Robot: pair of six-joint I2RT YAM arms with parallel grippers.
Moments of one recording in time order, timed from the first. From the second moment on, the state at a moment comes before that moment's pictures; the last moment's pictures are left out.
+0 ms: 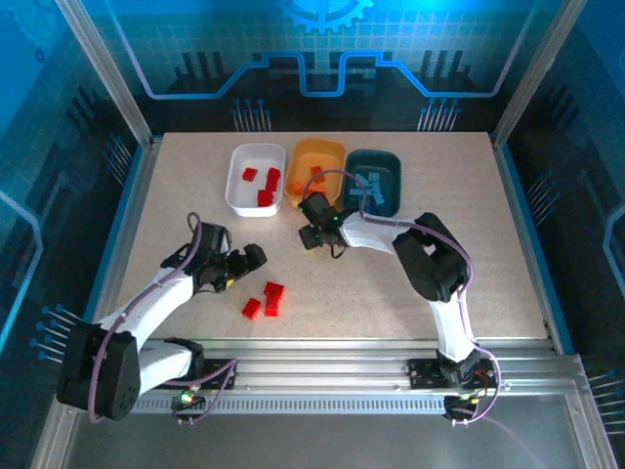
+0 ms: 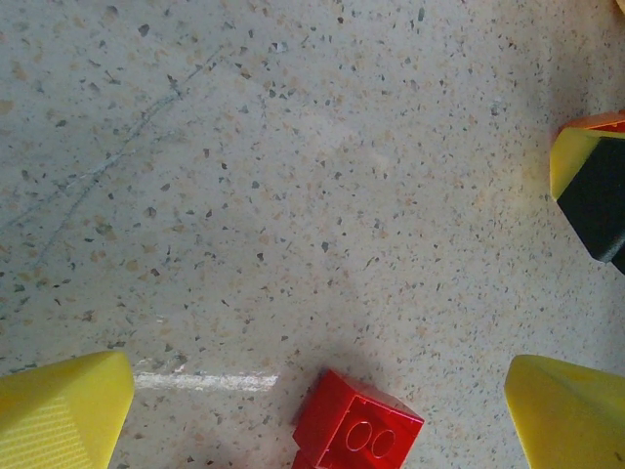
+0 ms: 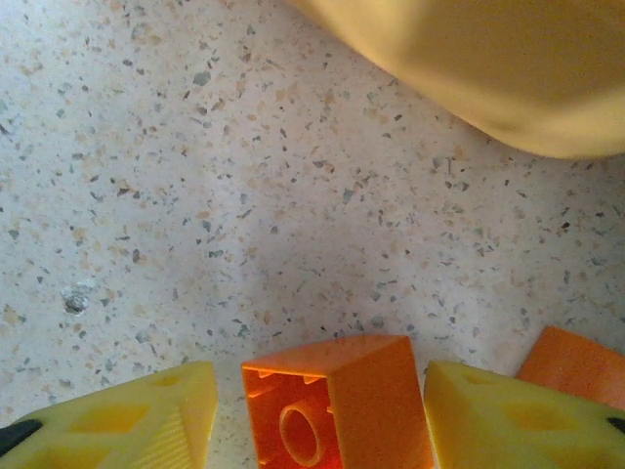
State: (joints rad) left arm -0.19 1.14 0.57 -0.44 0.26 -0.74; right arm 0.73 2.07 1.38 -0.35 0.19 0.26
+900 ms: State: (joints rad) left arm -0.19 1.16 0.56 -0.40 0.27 -0.75; right arm 0.74 2.02 1.40 -0.38 0.23 0.21
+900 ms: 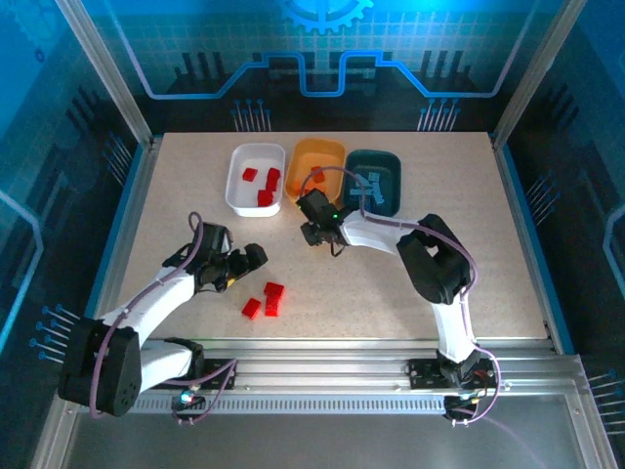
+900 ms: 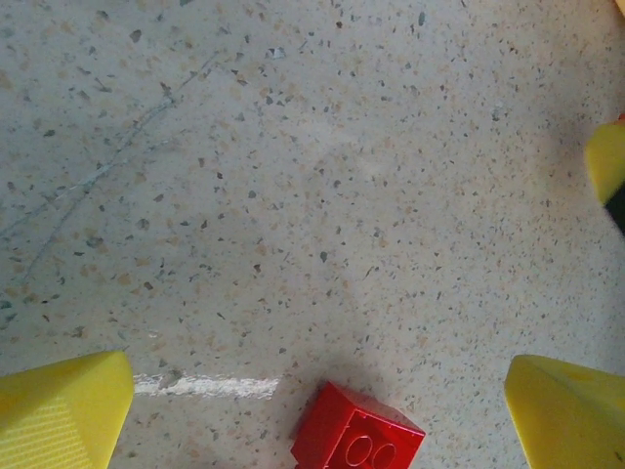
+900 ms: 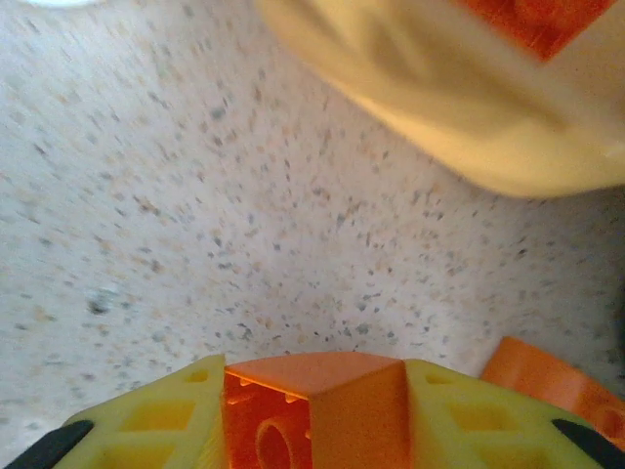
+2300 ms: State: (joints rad) left arm -0.36 1.20 0.55 -0.18 0.39 -0.80; right arm 0.61 1.80 1.41 -0.50 0.34 0.42
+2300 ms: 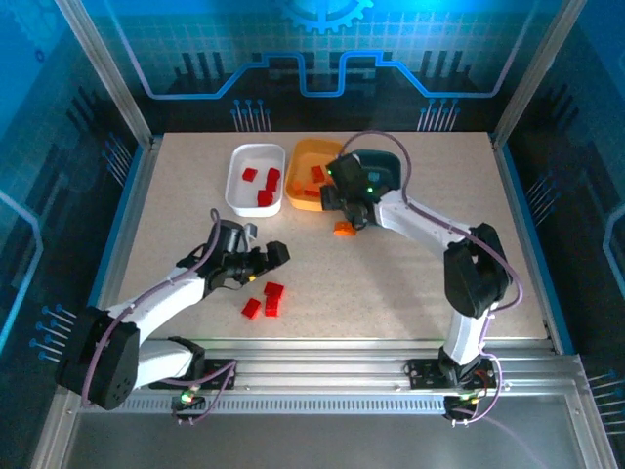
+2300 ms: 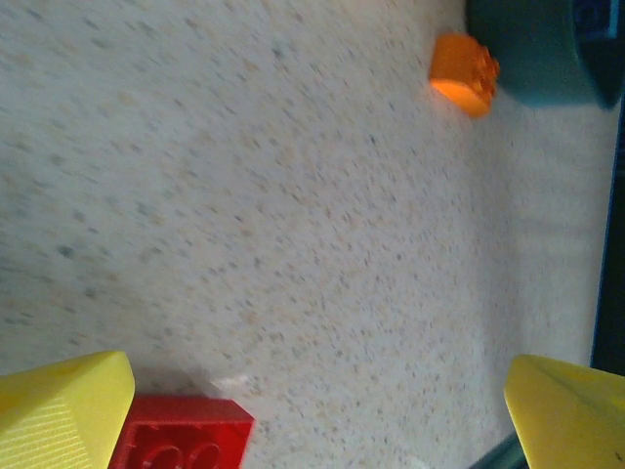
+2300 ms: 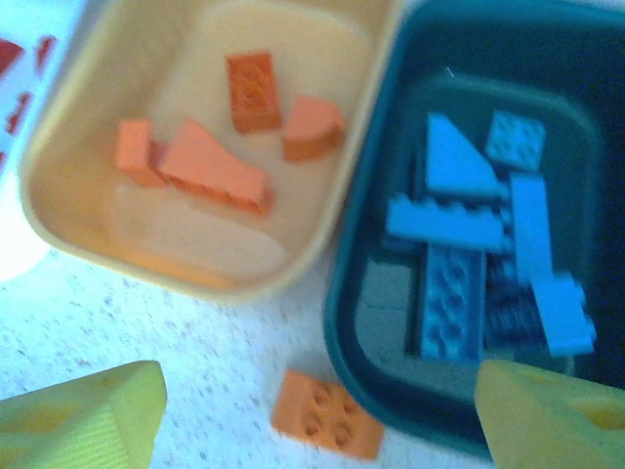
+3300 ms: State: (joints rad) left arm -0.41 1.19 0.54 -0.18 0.34 -0.85; right arm 0.67 2.06 1.41 -0.54 0.35 0.69
